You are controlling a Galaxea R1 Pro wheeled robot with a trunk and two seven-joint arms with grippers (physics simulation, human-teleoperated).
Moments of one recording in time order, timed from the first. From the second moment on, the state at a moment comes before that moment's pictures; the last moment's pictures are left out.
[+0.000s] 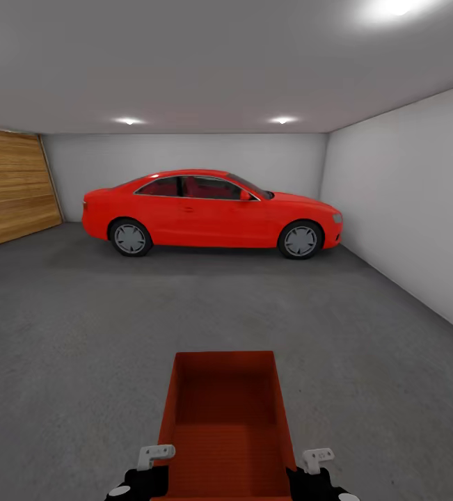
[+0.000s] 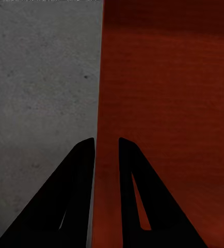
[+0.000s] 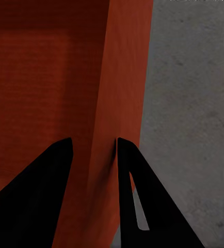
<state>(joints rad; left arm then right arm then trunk) -0.25 -0.10 0.07 -0.67 -0.02 0.20 0.01 -0.34 -0.02 0.13 -0.42 -0.12 -0.02 0.18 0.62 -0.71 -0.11</state>
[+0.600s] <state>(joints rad) -0.25 -0.10 0.07 -0.67 -0.02 0.20 0.01 -0.34 -0.02 0.13 -0.42 -0.12 -0.02 0.18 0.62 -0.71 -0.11</state>
